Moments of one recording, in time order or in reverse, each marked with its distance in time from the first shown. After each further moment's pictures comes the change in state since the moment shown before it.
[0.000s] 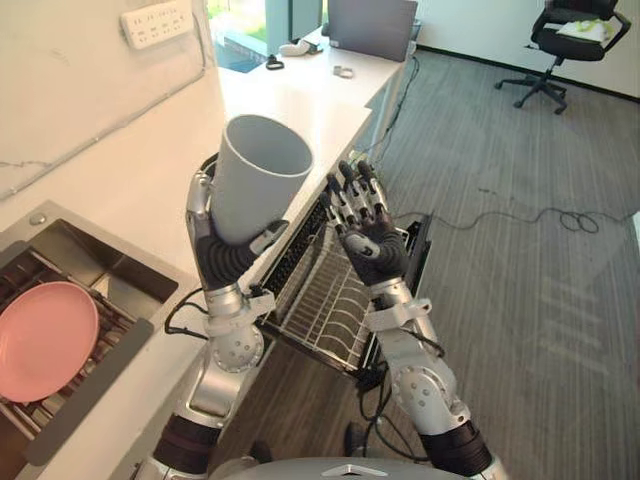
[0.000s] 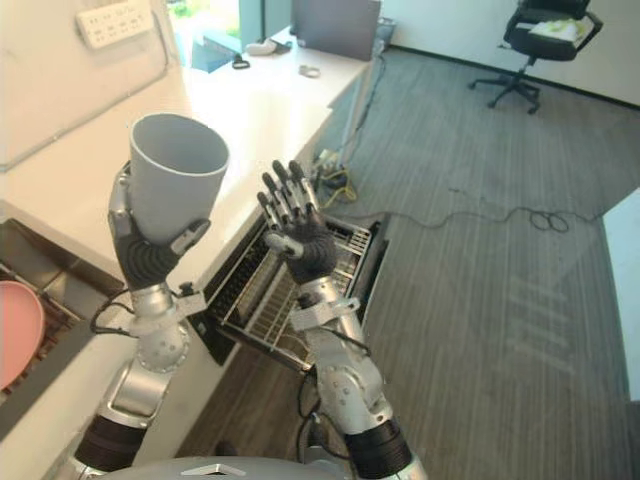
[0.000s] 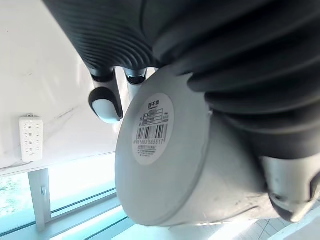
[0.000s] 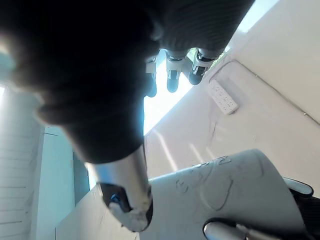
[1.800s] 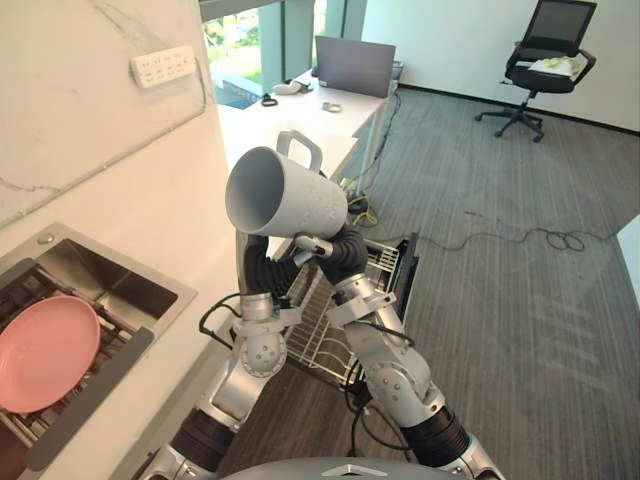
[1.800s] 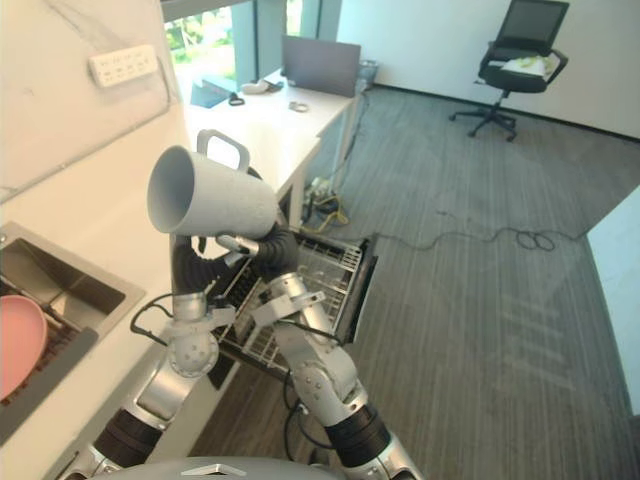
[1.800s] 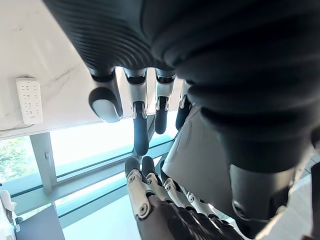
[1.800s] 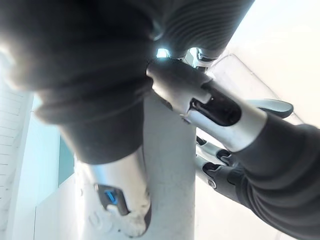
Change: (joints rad) left arm -0.036 0.000 -0.133 0.161 -0.011 0.041 -0.017; right arm -0.083 0.016 0.116 0.056 -0.118 0.032 -0.124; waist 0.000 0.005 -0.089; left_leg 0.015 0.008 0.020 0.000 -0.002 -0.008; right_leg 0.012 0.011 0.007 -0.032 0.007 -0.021
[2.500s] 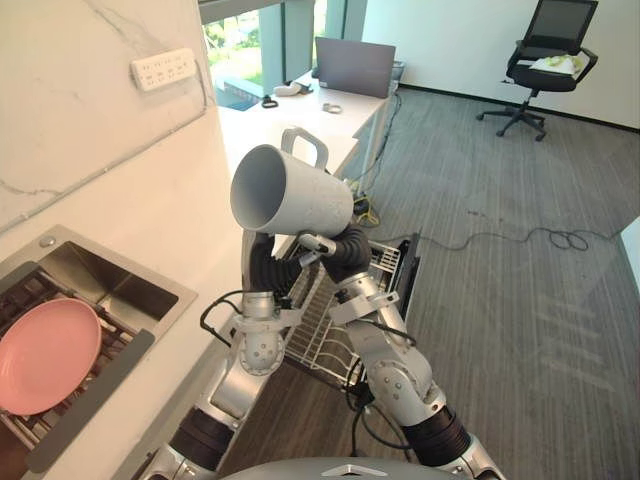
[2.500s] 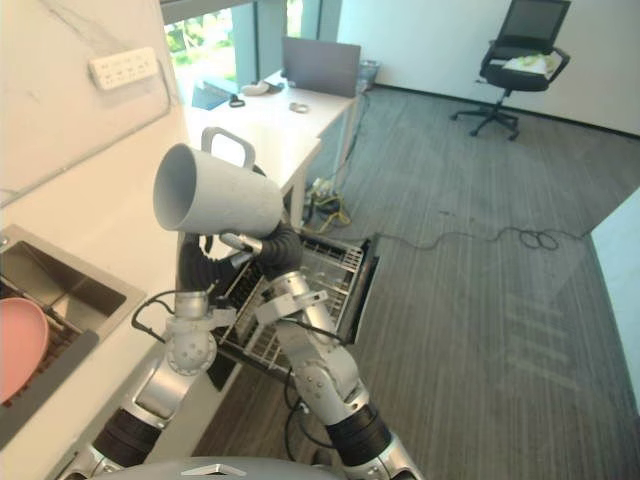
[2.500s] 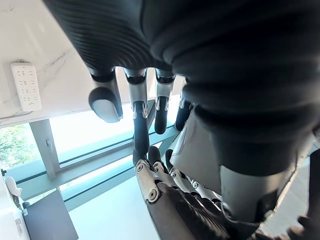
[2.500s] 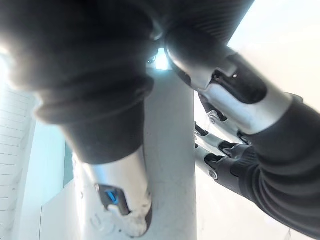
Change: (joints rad) left arm 0.000 -0.002 0.022 -0.001 -0.001 0.003 -0.104; right arm 0.000 0.001 -0.014 0.000 -0.005 -0.014 -0.002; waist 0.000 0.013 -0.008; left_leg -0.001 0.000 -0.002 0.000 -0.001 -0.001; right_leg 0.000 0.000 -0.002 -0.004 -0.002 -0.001
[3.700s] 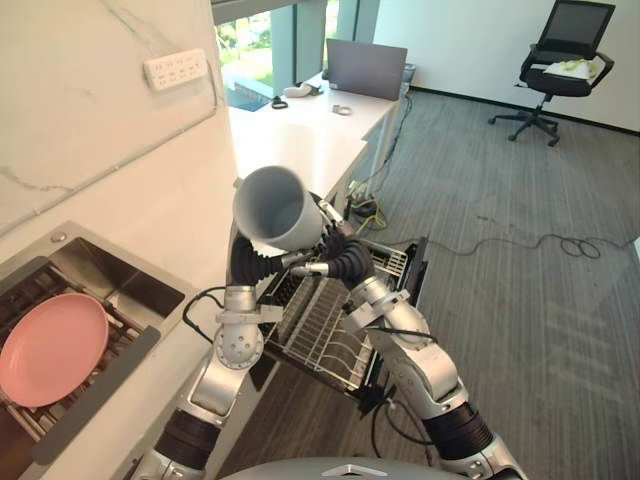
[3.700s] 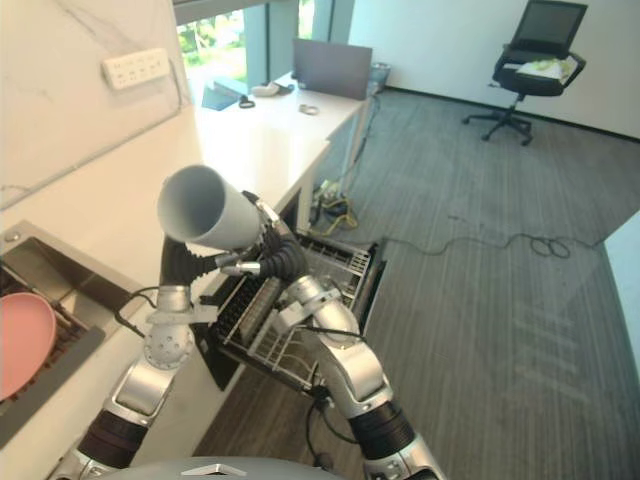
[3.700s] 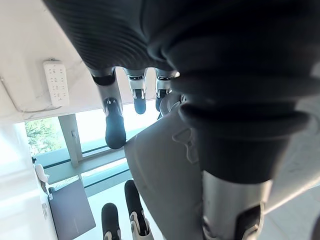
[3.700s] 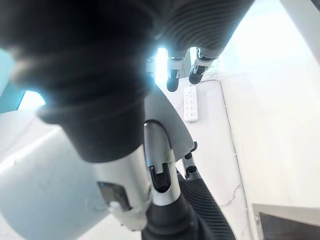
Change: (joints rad) left arm 0.021 0.036 0.097 -0.061 -0.218 0.047 -0.221; right arm -0.007 -0.120 -0.093 0.036 -0.411 0.151 0.168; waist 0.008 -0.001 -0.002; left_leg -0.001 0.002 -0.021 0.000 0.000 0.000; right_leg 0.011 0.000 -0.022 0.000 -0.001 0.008
